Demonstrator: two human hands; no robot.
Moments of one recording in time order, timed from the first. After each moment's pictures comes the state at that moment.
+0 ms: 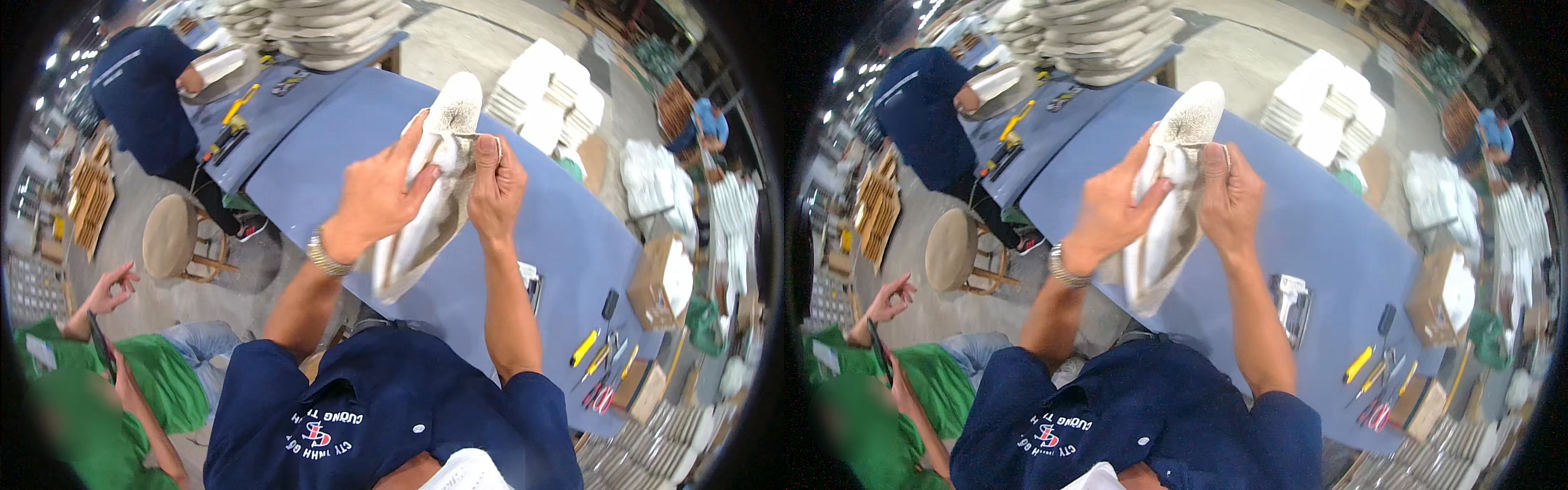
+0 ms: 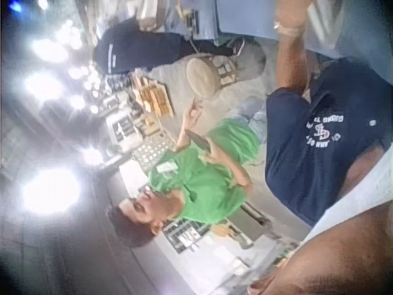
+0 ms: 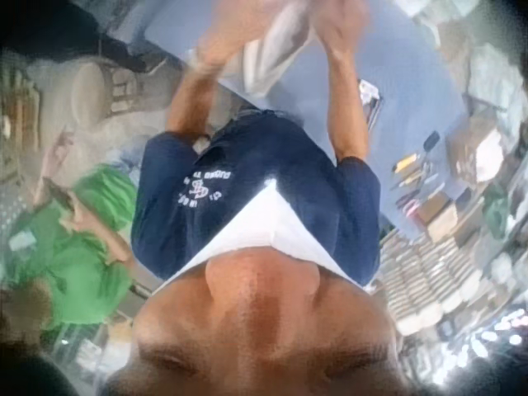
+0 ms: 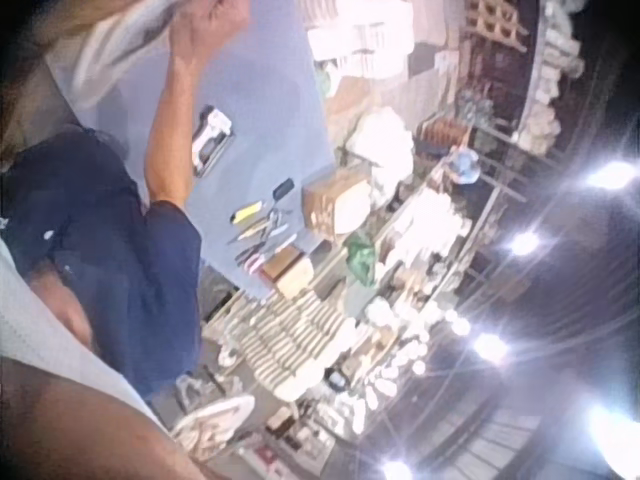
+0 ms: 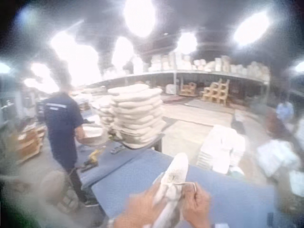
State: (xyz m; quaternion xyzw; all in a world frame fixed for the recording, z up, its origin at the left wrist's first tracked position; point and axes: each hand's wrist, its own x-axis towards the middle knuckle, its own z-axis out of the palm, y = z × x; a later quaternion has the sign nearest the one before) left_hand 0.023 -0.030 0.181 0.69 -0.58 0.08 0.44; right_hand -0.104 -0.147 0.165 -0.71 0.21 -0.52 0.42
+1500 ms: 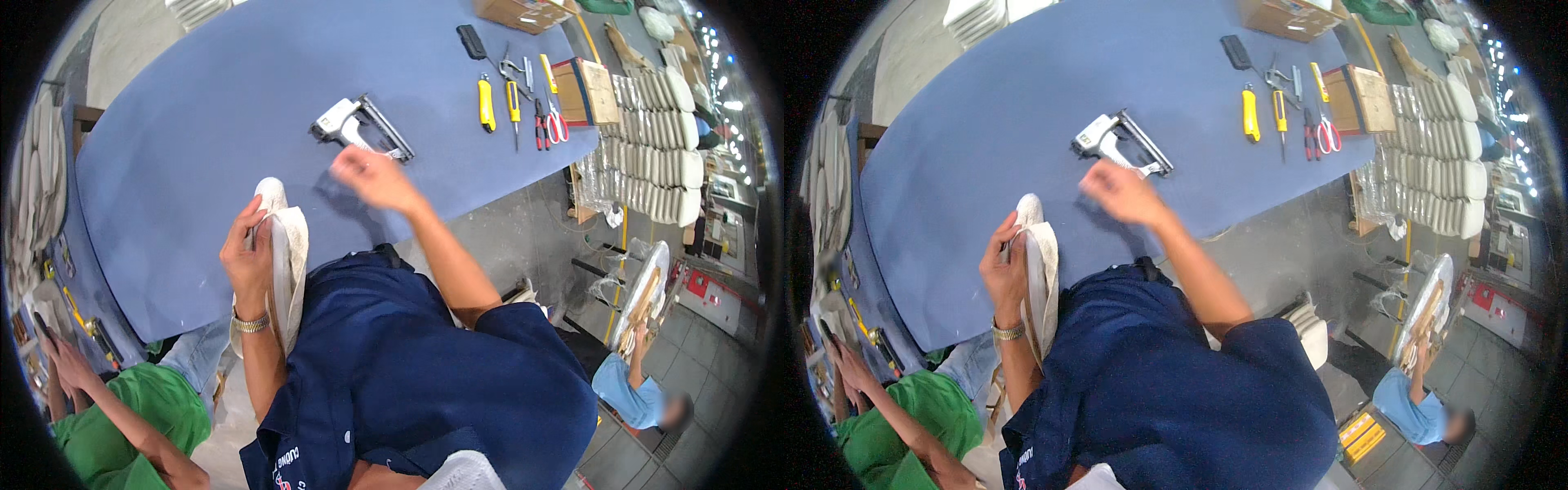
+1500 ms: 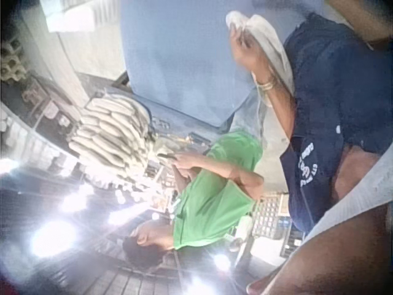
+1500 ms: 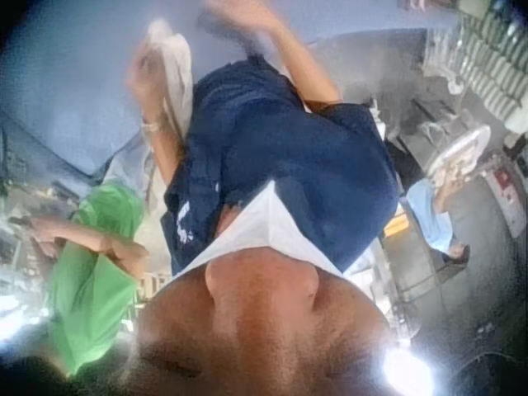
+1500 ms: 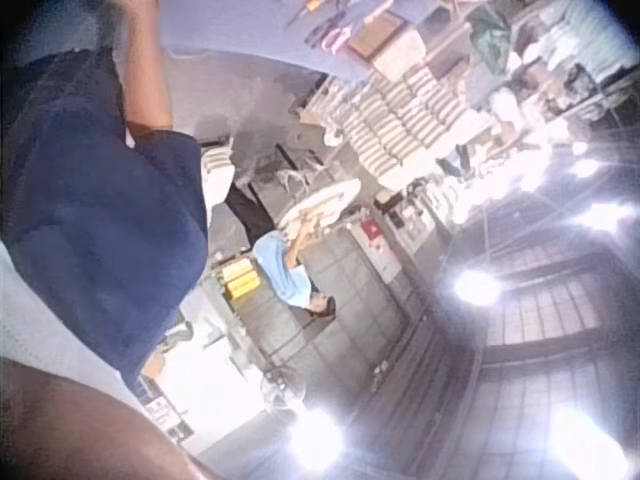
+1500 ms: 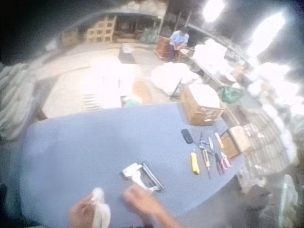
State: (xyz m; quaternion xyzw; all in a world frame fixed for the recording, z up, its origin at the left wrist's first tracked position) left_hand -0.070 -0.043 -0.008 0.63 -0.58 -0.33 0.40; right_hand -0.334 -0.110 -0.038 -0.60 0.57 -0.27 0.50
